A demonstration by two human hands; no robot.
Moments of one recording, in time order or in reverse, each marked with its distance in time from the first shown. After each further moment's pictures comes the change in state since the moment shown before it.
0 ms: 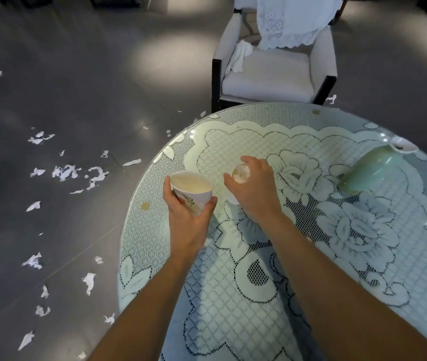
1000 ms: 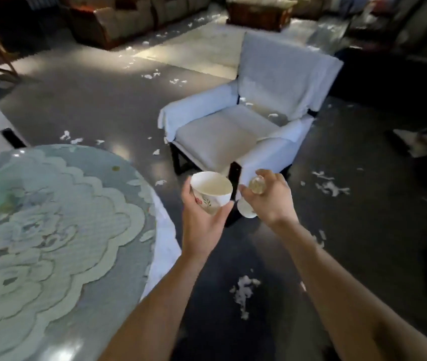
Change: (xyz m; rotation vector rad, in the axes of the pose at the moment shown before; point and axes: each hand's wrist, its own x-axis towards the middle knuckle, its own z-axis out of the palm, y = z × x) left_hand -0.527 0.163 0.246 -0.251 -1.128 0.370; right_hand -0.525 0.207 -0.425 -0.039 0.842 0.819
